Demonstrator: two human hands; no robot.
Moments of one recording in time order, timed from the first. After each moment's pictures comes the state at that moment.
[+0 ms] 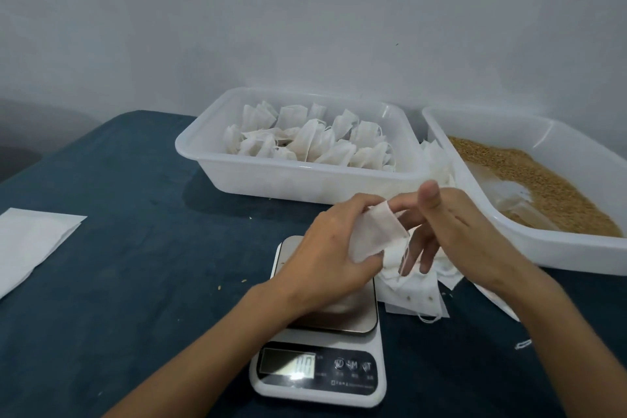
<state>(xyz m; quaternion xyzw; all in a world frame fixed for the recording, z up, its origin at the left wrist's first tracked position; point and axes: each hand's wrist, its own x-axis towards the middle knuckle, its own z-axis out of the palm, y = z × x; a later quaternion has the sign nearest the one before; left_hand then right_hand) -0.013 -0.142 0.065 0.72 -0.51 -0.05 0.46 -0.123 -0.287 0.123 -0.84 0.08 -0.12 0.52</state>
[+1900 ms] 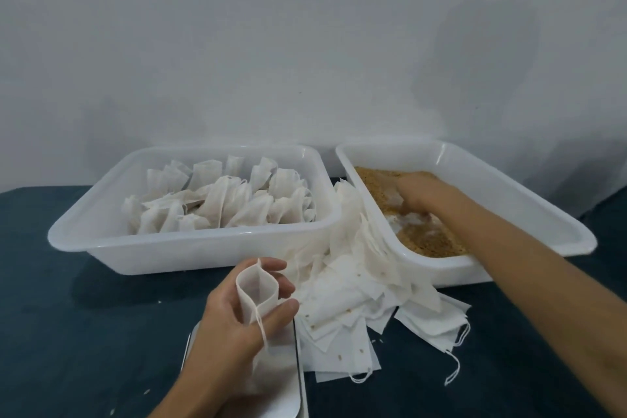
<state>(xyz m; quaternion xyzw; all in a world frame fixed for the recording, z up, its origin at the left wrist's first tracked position) -0.012 -0.148 0.064 0.61 -0.35 -0.21 0.68 -0.065 -0.551 0.101 -0.93 0.35 0.08 -0.09</state>
